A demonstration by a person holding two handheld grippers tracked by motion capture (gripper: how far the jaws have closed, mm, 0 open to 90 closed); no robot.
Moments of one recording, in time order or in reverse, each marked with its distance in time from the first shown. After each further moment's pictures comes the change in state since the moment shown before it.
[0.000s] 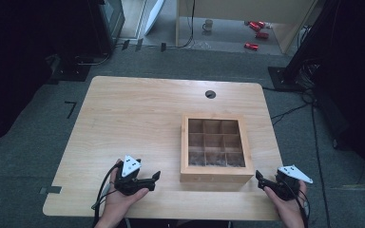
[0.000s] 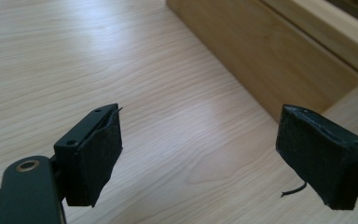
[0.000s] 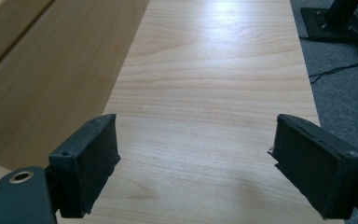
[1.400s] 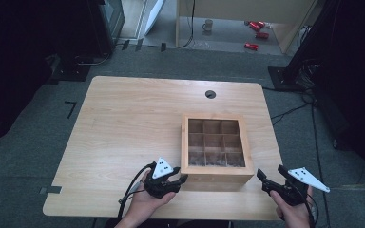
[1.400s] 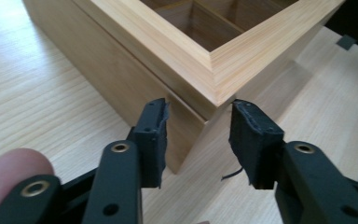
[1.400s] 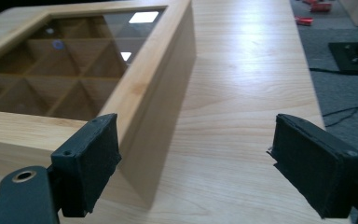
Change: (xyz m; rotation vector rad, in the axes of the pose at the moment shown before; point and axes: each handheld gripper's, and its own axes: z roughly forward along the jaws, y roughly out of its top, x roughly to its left) left arm -0.055 0.018 0.034 0.027 -0.229 0.082; right arm 0.015 0.020 -0.047 -0.150 0.147 0.045
